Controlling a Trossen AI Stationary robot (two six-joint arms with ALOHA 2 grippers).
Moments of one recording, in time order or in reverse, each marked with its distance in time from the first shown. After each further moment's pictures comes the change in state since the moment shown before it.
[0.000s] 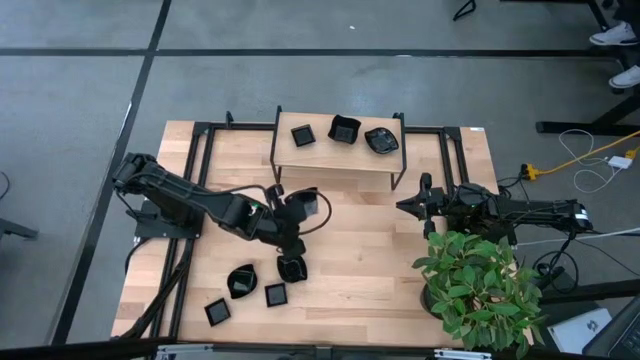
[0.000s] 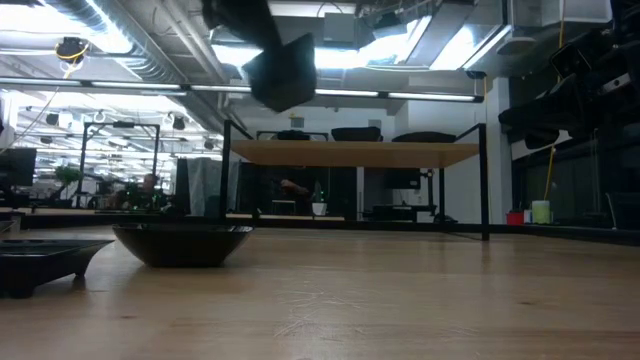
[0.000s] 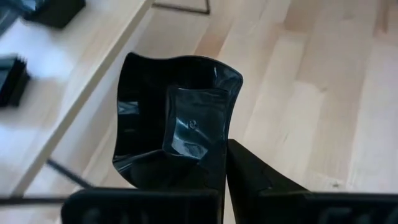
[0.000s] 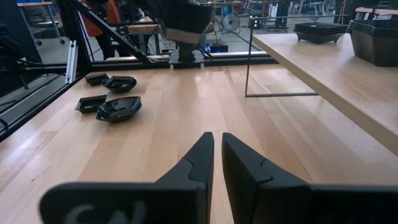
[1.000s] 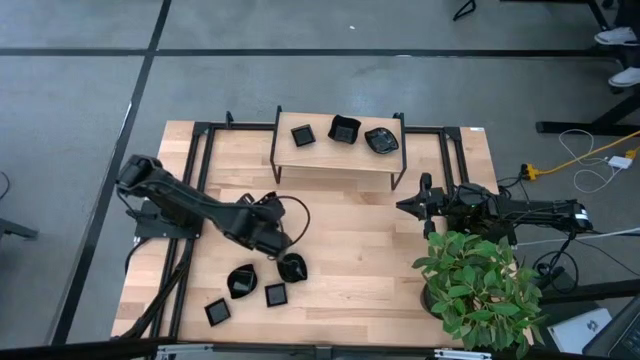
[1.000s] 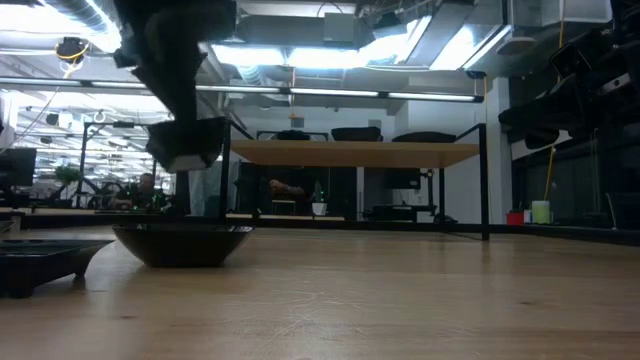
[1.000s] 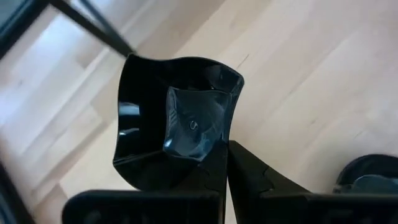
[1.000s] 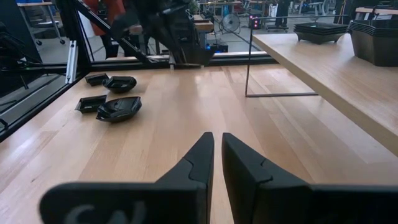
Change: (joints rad) left arm -0.031 0.034 -0.130 -0.328 0.049 -0.606; right arm 0.000 0.000 0.000 0.000 0.000 0.000
